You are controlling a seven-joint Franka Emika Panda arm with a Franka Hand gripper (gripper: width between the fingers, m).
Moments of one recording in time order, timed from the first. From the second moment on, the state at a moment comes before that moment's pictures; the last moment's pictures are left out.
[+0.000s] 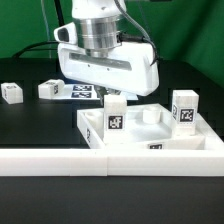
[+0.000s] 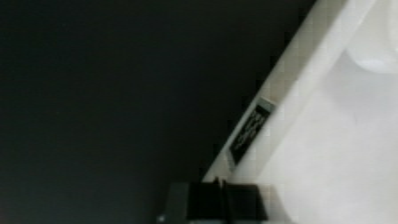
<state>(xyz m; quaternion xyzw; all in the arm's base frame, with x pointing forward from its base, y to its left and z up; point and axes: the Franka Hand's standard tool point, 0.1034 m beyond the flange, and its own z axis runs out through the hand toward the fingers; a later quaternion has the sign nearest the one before) 0.522 0.002 0.029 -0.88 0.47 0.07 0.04</state>
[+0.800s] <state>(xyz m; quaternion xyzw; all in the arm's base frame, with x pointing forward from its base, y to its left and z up) 0.523 -0.008 0.029 -0.92 0.38 0.06 0.05</state>
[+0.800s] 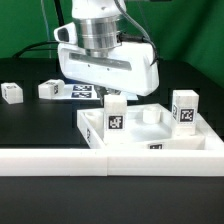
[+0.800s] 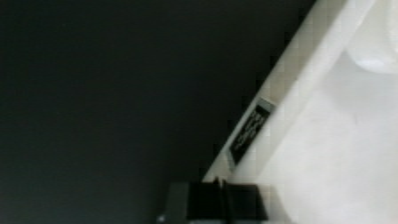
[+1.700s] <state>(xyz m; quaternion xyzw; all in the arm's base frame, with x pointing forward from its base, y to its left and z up) 0.526 0.010 0.026 -0.84 0.54 0.04 0.04</state>
